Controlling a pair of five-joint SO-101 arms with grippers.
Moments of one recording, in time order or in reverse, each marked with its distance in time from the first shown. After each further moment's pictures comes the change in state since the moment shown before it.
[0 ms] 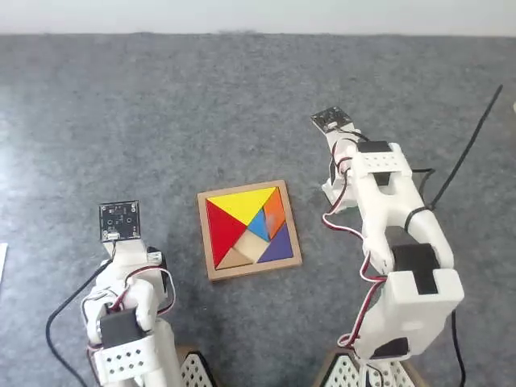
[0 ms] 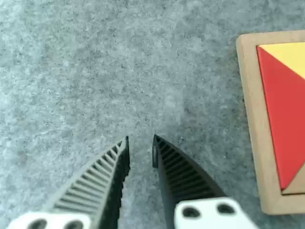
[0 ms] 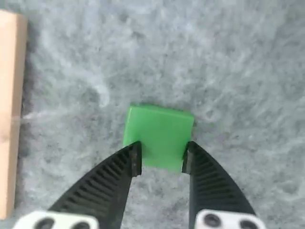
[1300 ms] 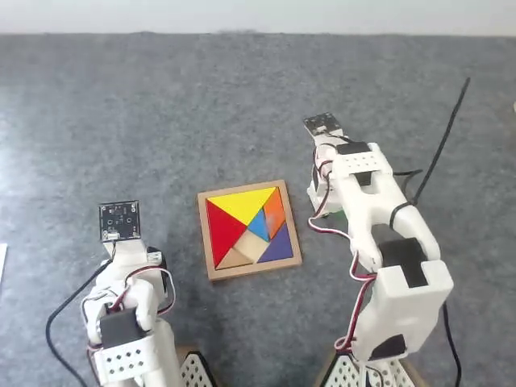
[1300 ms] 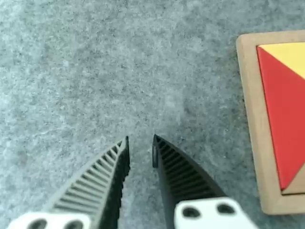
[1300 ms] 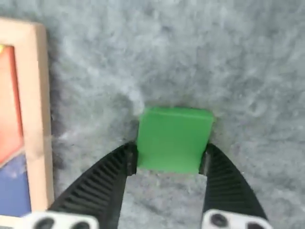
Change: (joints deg) left arm 0.0 0.0 0.0 0.0 0.0; right arm -5.4 2.4 -0.8 2.0 -11.9
